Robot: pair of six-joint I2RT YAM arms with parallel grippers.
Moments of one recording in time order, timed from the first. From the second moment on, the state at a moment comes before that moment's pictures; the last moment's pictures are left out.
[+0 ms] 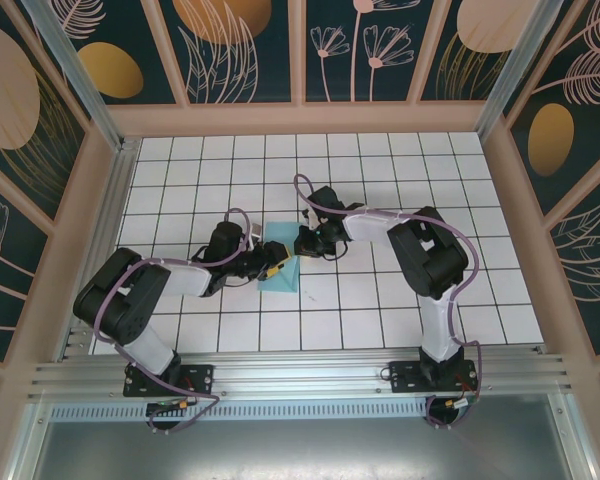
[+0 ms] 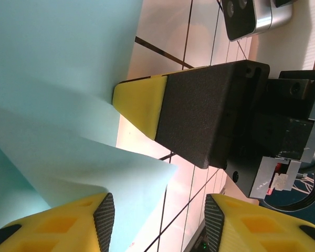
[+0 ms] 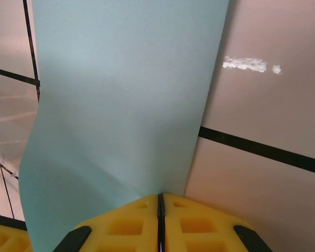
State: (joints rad) left arm -0.51 1.64 0.54 0.50 0.62 -1.16; right arm 0.63 2.02 1.25 -0.36 -0.44 0.60
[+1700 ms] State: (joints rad) left arm -0.51 1.68 0.55 0.49 0.49 -1.20; right arm 0.60 1.95 1.12 -0.24 -0.73 0.49
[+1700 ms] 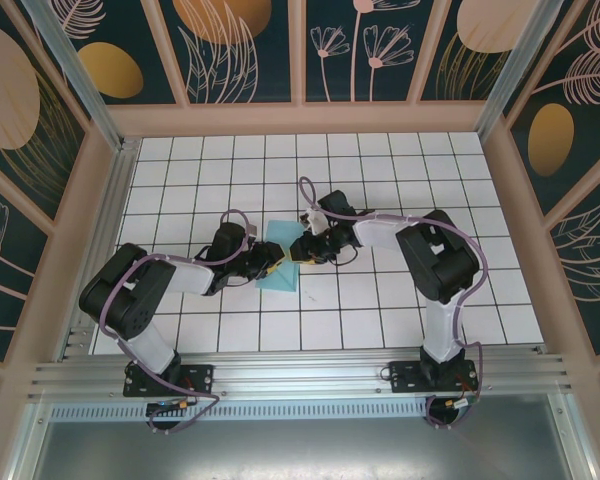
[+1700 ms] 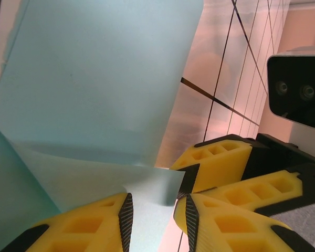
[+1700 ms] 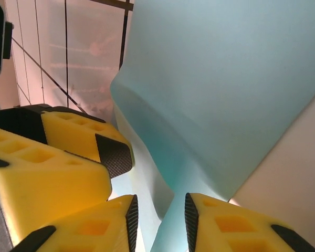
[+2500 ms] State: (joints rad) left arm -0.51 1.65 0.54 0.50 0.52 -1.20; right arm 0.60 1.98 1.16 -0.26 -0.63 0.46
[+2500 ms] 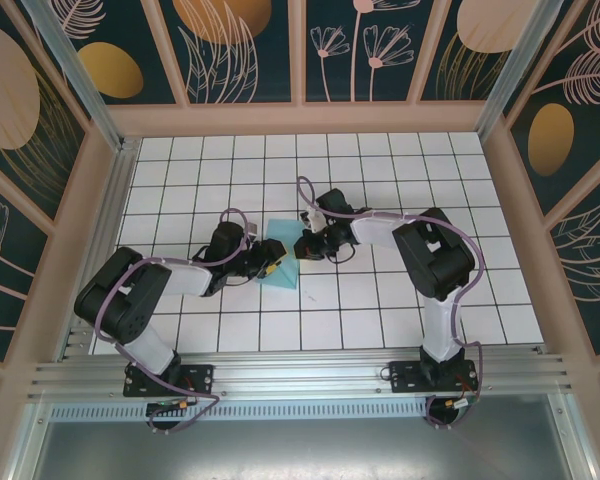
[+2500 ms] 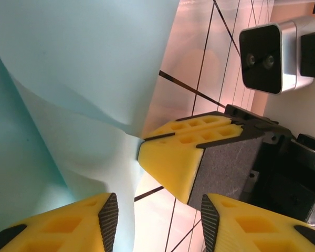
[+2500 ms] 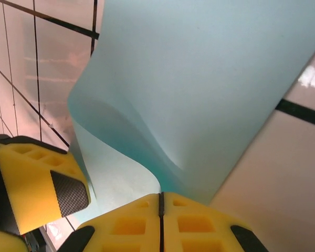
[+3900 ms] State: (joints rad) left arm -0.52 1.64 0.62 0.18 0.44 -1.01; right arm 0.64 2.03 1.26 -0.36 -0.48 0.39
